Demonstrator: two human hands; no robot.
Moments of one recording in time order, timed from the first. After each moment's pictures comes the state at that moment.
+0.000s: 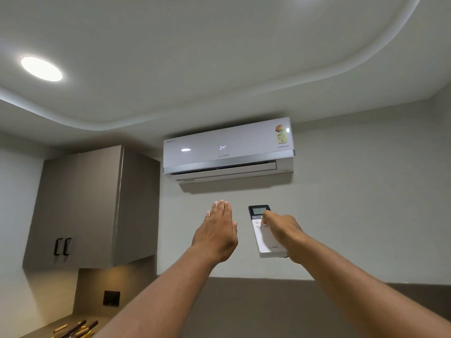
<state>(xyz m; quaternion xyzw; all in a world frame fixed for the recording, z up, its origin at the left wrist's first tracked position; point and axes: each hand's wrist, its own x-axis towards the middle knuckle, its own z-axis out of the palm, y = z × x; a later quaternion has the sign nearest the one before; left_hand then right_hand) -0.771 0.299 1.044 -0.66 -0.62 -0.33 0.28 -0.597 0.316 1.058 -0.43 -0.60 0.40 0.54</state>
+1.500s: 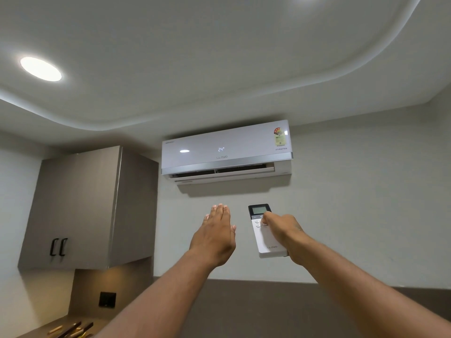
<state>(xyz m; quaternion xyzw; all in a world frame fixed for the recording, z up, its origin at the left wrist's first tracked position) -0.766 0.298 1.040 -0.66 -0.62 -0.32 0.28 -0.587 0.318 1.059 -0.42 -0.61 0.39 0.54</state>
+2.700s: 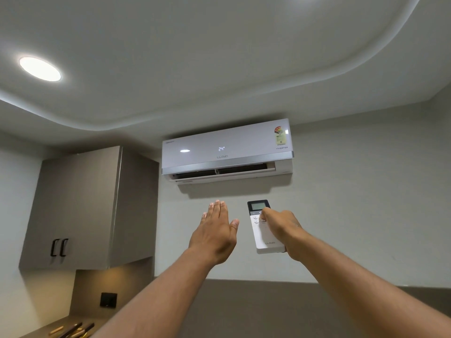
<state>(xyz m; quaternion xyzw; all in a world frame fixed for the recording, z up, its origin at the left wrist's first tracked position) -0.765 0.298 1.044 -0.65 -0.63 -0.34 0.25 -0.592 0.321 1.064 -0.42 -0.61 0.38 0.55</state>
